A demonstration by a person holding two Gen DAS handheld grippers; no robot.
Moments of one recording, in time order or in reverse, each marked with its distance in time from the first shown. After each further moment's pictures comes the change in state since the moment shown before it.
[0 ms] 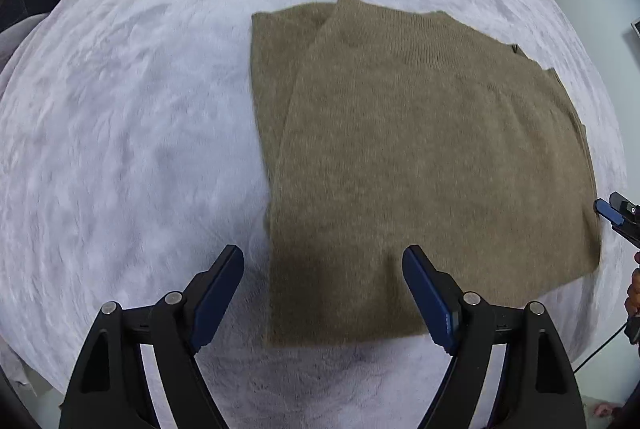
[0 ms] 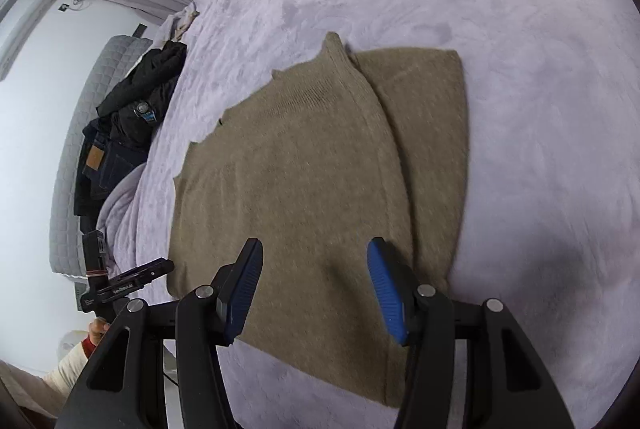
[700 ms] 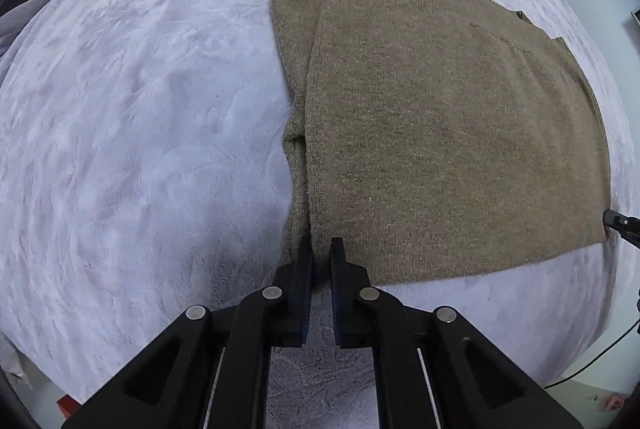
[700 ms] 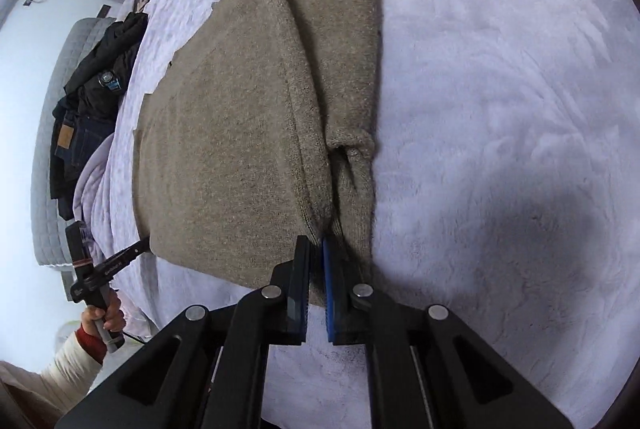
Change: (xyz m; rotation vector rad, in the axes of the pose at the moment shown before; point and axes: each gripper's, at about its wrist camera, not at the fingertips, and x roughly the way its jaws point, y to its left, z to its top) left arm 0.009 0.010 -0.055 0.000 -0.013 0.042; right arm -0.004 -0.037 -0.058 0.076 0.125 -0.072
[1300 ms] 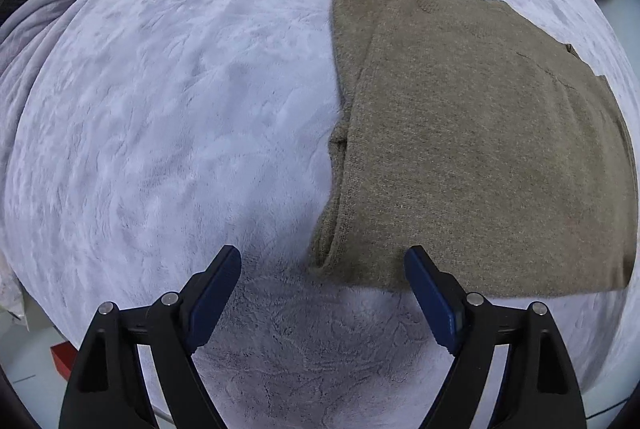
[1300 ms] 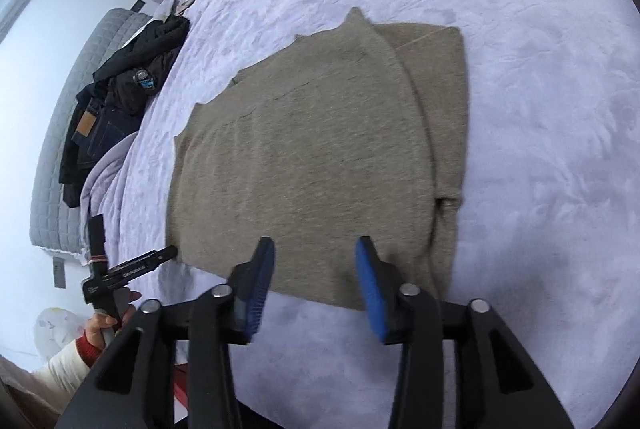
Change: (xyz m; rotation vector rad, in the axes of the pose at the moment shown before) left arm -0.012 -0.002 -0.007 -0.173 0.008 0.131; right arm -0.028 0.079 -0.002 -0.145 -0.097 0.020
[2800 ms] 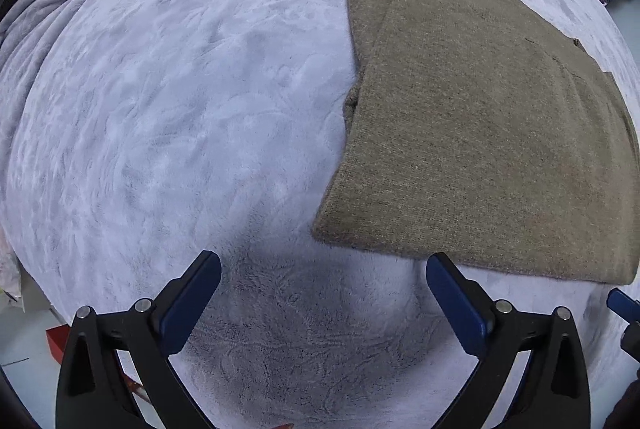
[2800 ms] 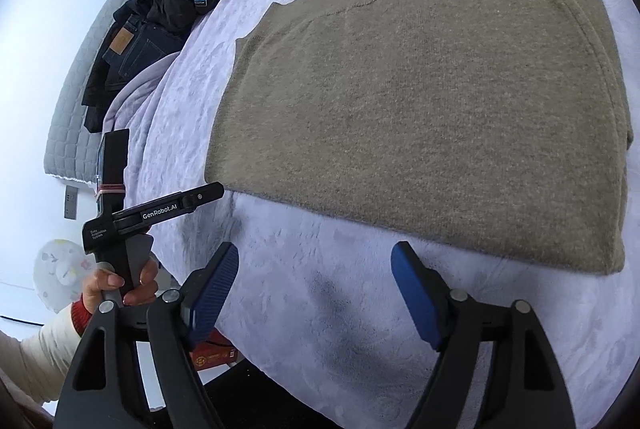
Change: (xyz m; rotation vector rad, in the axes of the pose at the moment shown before) left arm -0.005 0.021 -0.041 -0.029 0.003 0.006; right arm 0.084 0.087 -0.051 -0.148 0.148 0.060
